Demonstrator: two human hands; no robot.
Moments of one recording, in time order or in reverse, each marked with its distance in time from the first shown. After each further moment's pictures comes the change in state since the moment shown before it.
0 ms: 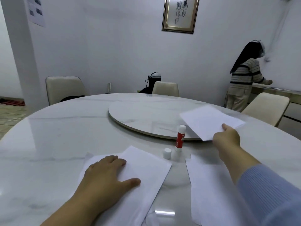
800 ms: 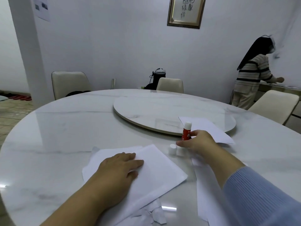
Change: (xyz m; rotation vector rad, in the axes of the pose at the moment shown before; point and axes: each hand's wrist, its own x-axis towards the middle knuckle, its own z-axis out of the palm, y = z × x) left_hand 0.003 -0.003 0.003 0.007 -0.128 0.178; right_hand -0.059 -0.006 0.031 -0.317 -0.522 -0.093
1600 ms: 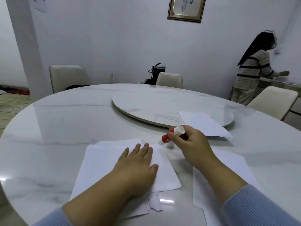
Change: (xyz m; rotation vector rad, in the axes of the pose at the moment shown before) left_hand 0.016 0.041 0.021 0.235 -0.282 -0.039; right_hand -0.053 0.008 0.017 0.232 -0.030 -0.550
